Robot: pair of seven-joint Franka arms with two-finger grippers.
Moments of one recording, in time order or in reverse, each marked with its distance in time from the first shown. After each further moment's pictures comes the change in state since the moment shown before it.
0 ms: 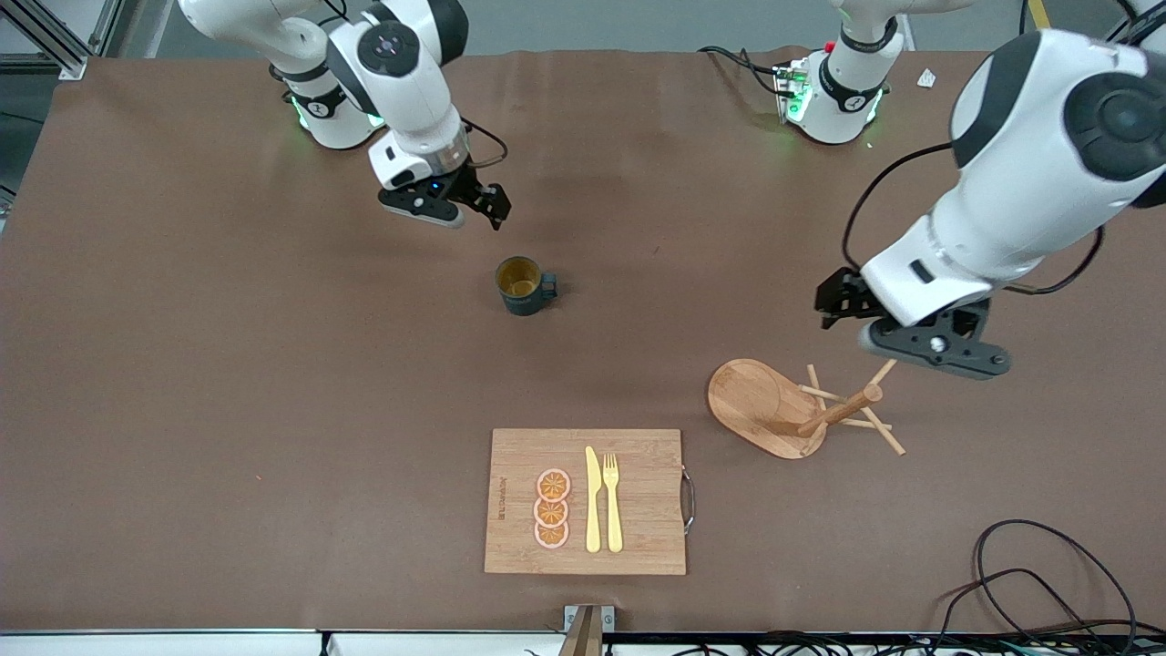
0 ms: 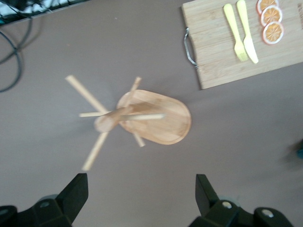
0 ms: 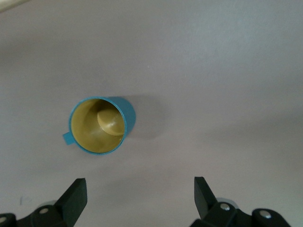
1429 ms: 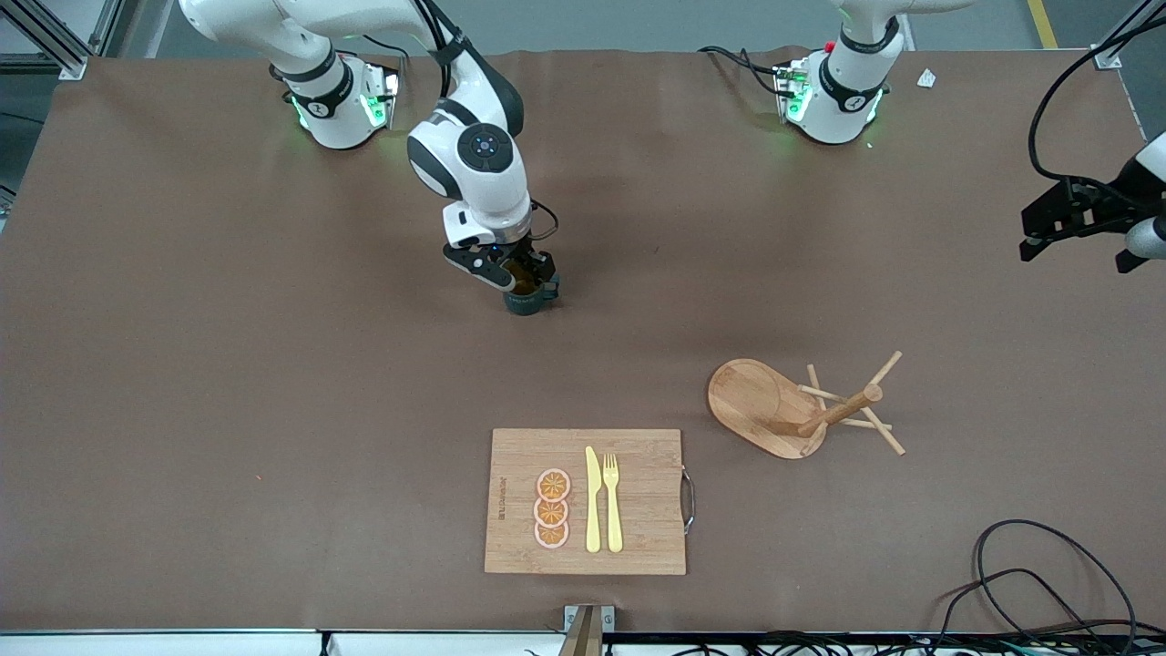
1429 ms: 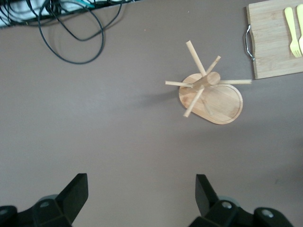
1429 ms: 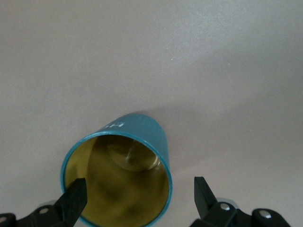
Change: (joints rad) left arm -0.010 -0.238 0.295 -0.086 -0.065 -0.104 0.139; right arm 0.052 0.406 -0.009 0.240 -0.202 0.096 0.349
